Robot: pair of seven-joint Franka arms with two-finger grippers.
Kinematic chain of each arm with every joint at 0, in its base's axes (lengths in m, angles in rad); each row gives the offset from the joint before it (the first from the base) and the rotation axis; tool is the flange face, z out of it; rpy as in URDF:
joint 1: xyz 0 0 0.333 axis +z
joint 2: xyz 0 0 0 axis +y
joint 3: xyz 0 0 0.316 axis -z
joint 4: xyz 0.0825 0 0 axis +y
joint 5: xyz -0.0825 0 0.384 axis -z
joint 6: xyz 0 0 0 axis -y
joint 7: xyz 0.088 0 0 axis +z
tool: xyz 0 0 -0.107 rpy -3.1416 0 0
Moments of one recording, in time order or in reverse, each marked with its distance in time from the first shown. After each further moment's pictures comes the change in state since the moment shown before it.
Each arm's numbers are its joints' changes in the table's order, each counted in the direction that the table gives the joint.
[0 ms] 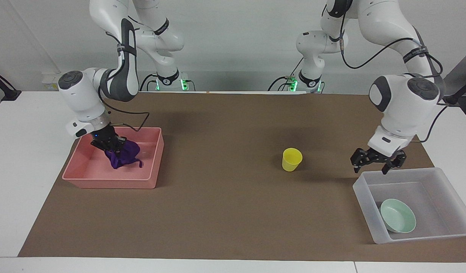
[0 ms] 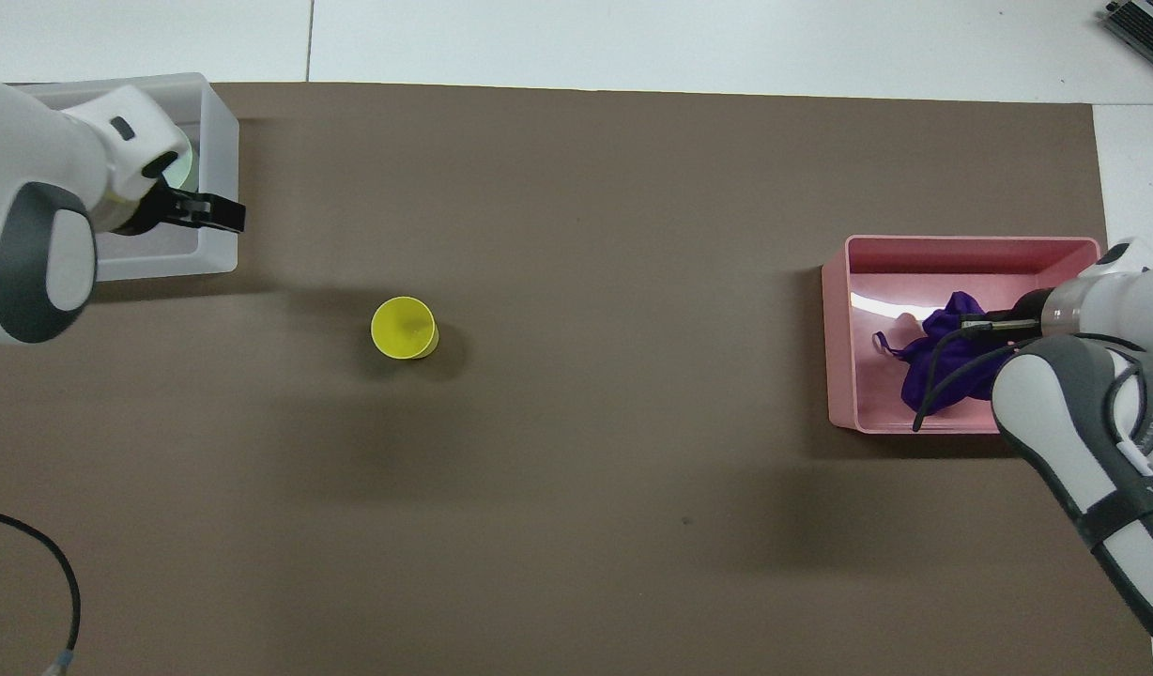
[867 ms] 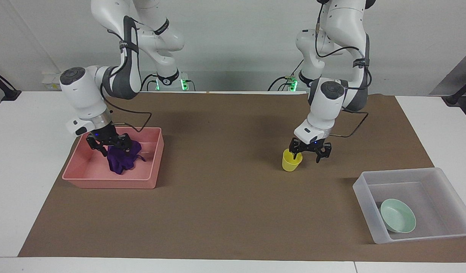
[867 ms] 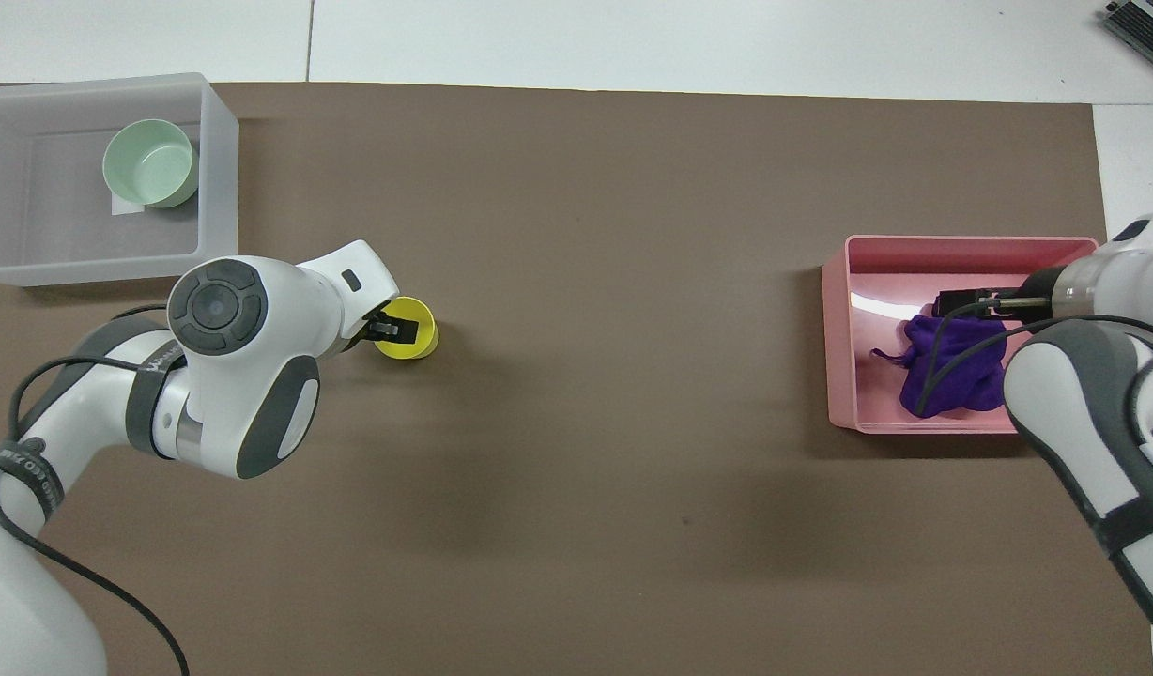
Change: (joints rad) left arm -0.237 -0.088 0.002 0.392 0.000 0.328 0.206; right arm 0.018 -0.051 -0.018 -0.111 0.003 -0.132 -0.089
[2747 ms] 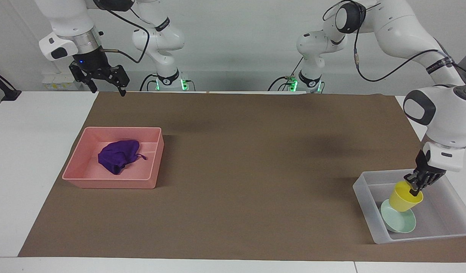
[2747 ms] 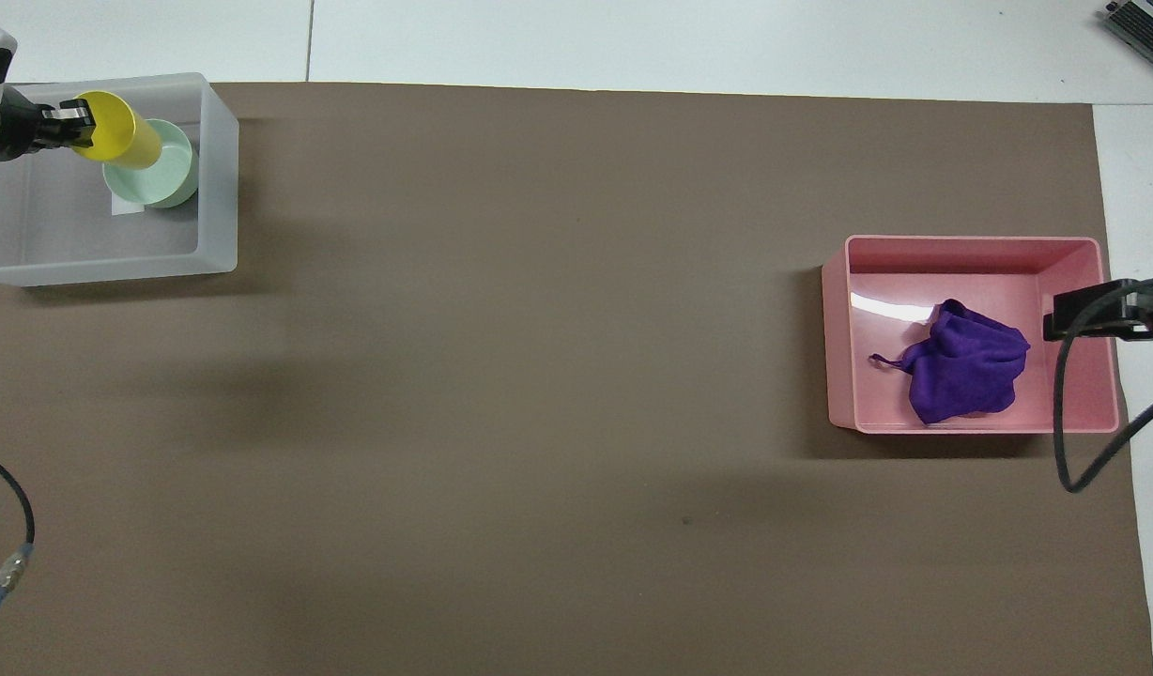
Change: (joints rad) left arm 0.426 0.357 -0.027 -0.751 0.019 -0.213 -0.032; right arm 0.120 -0.133 0.008 -0.454 0.117 -0.750 -0.231
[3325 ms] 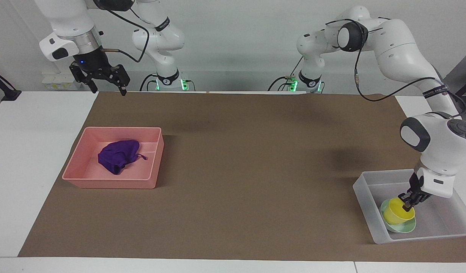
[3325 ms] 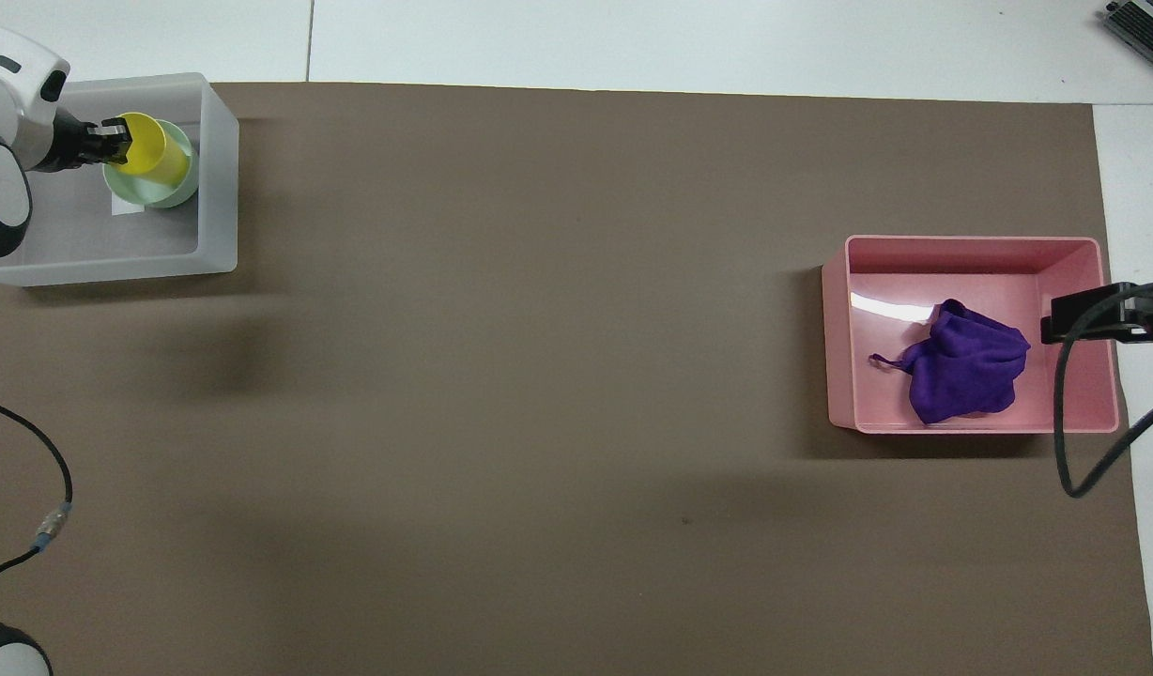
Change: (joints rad) left arm 0.014 0.133 0.000 -0.046 0.001 0.038 0.000; right arm 0.001 0.000 -0.001 0.001 -0.008 -0.003 0.021
